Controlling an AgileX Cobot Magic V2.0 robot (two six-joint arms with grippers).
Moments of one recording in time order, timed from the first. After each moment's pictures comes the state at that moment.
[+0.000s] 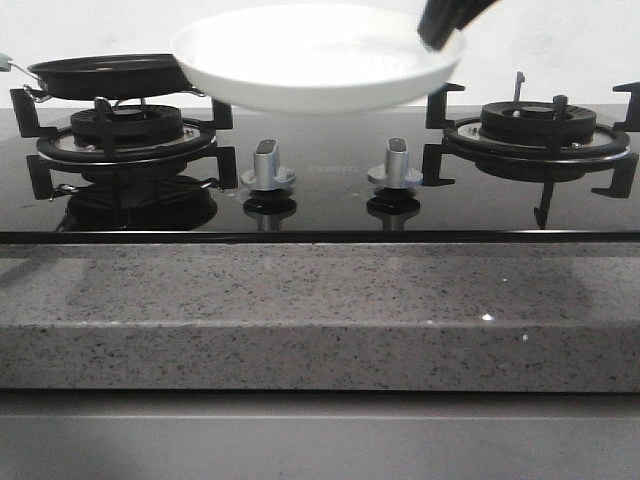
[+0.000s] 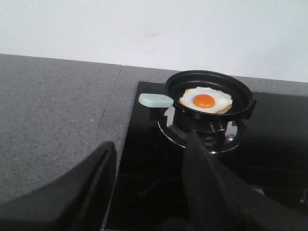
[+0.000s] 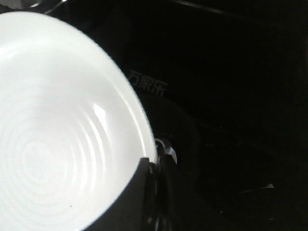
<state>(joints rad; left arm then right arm) 0.00 0.46 -0.67 -0.03 0.50 -0.06 0.28 1.63 -1.53 0.35 0.99 -0.06</state>
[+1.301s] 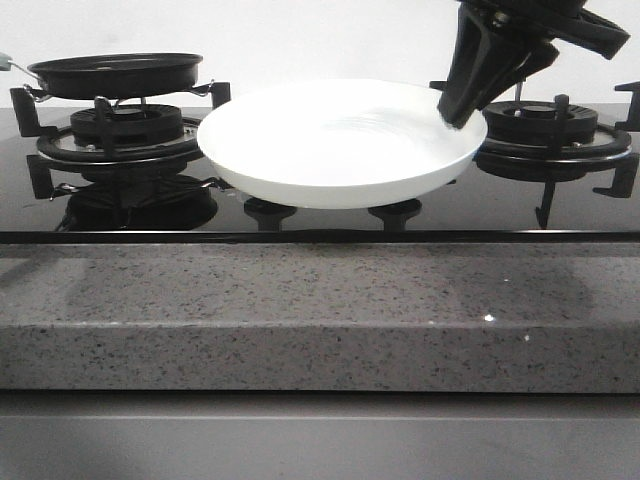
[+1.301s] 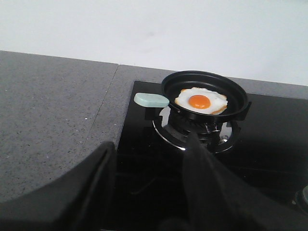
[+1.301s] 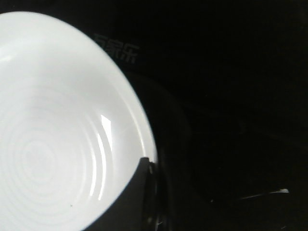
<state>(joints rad) 0.00 0.46 -0.67 -0.06 0.50 -0.06 0.28 1.61 -1.36 0.35 0.89 -0.06</state>
